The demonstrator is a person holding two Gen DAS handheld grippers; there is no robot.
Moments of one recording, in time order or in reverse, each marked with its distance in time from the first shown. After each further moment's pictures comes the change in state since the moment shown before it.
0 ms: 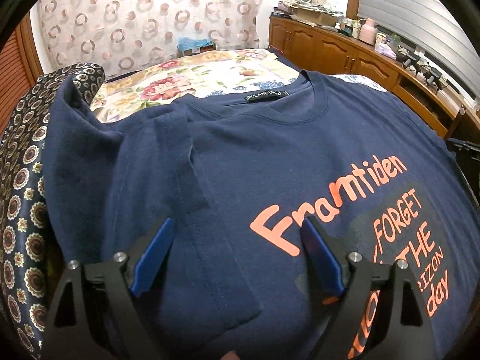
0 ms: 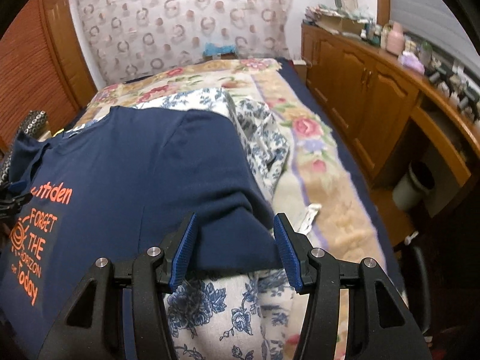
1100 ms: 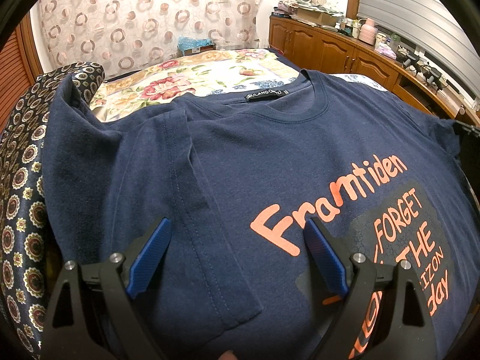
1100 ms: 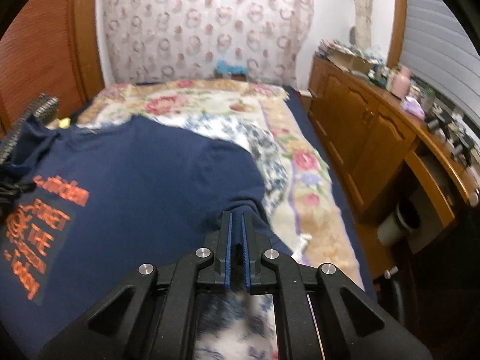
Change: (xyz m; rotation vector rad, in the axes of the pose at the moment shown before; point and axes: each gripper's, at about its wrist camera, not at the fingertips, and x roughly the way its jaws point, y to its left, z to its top) left arm 0.001 0.000 0.000 0.001 -0.003 -0.002; right arm -0.031 0.058 0.021 -0.184 -0.130 -0.035
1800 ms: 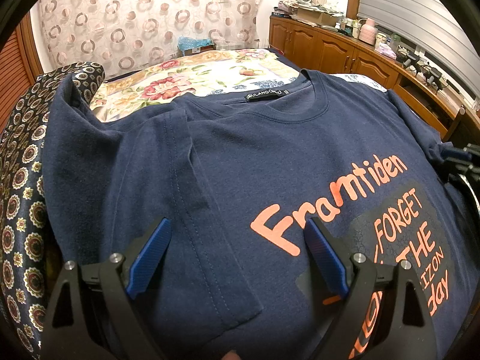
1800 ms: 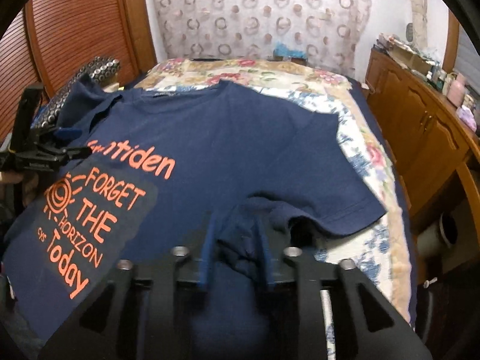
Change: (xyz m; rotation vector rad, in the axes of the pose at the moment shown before) left arm -0.001 -0.001 0.000 0.000 0.000 0.000; right arm 0.024 0.081 -0.014 -0.090 0.092 0.169
